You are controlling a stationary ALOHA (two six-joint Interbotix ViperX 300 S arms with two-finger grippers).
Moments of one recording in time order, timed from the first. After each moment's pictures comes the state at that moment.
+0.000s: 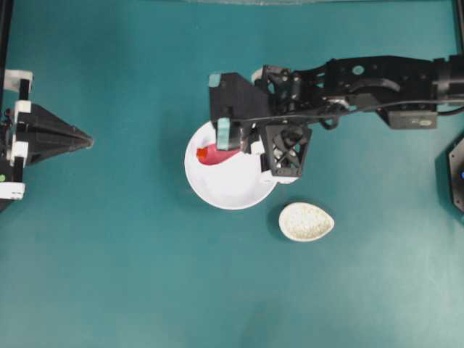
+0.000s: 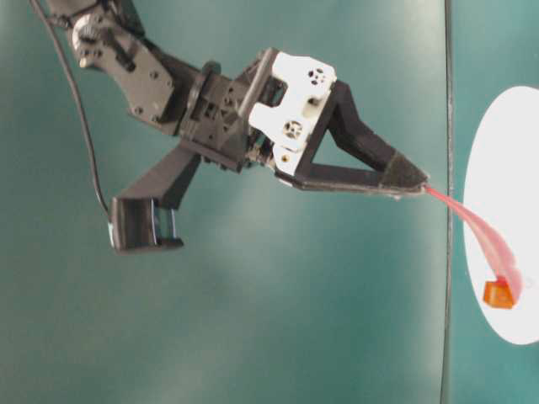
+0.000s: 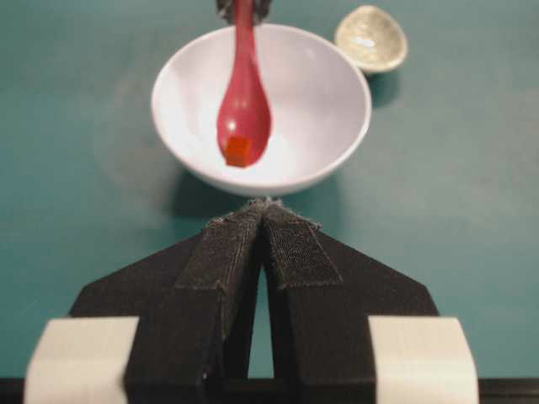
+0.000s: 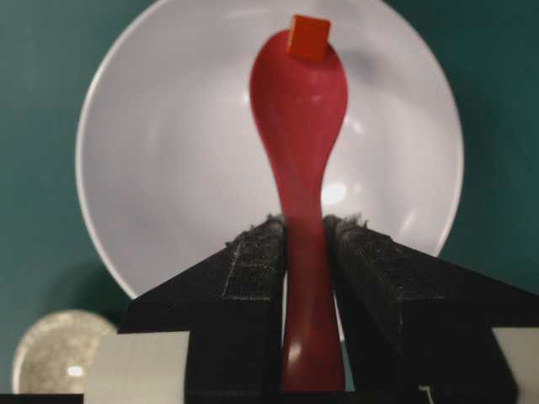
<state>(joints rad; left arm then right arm) 0.04 -0.96 1.13 0.01 0.21 -0.02 -0.13 0.05 0.32 0.15 0.66 -0.22</state>
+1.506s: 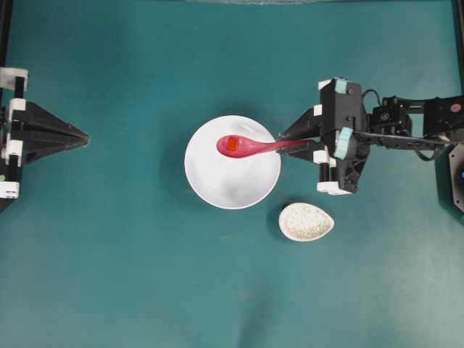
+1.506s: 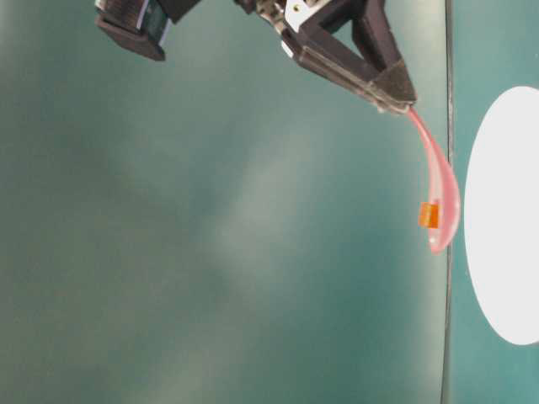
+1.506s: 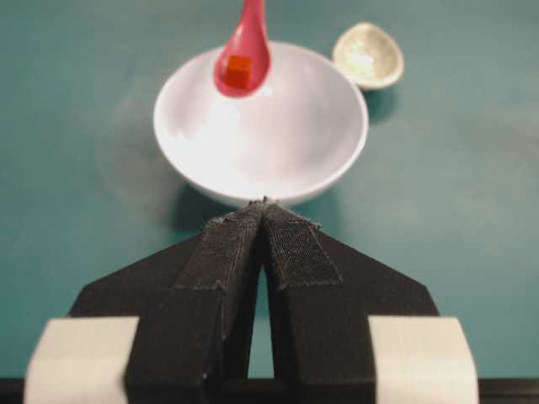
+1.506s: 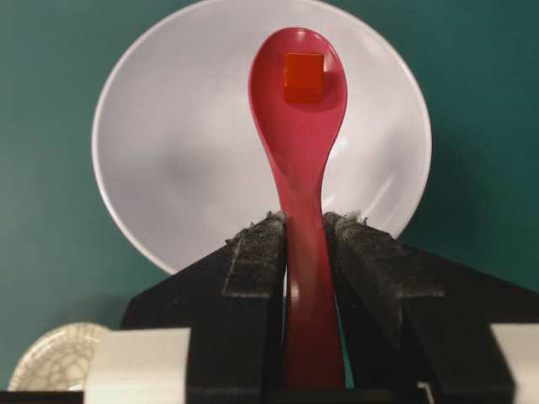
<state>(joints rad) 0.04 -1.00 1.13 0.01 0.21 -0.02 -0.08 -0.25 0.86 0.23 -0.03 -0.23</state>
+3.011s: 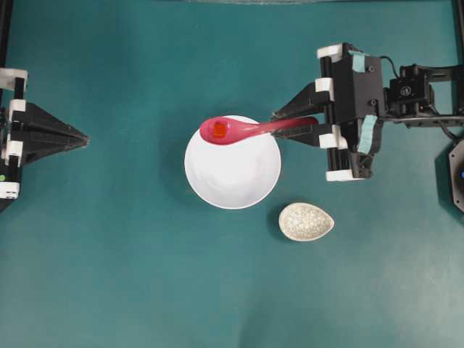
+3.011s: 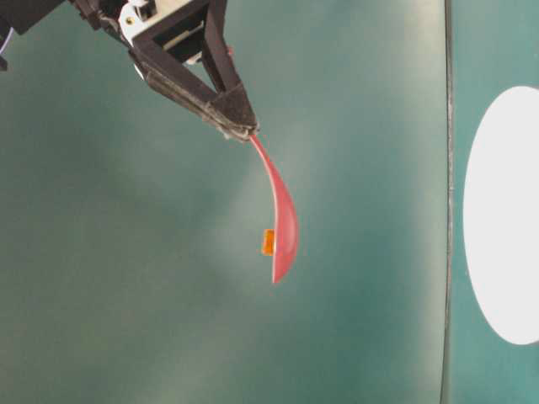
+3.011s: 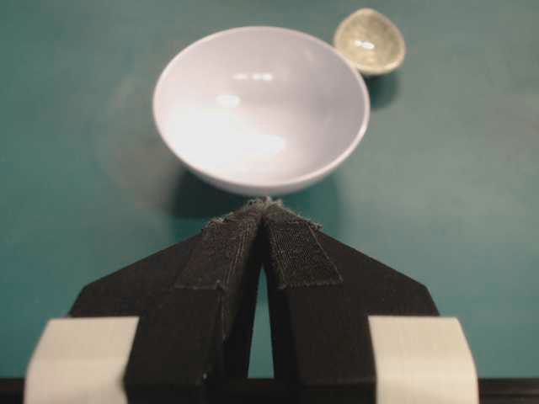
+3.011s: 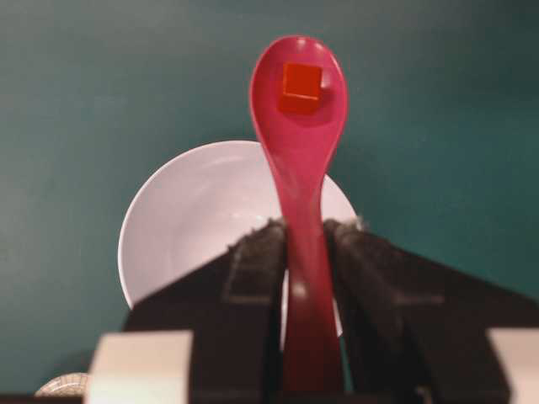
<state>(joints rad) 0.04 -0.99 1.13 0.01 0.23 -0.02 -0.08 -0.37 0.63 0.08 0.27 -0.23</state>
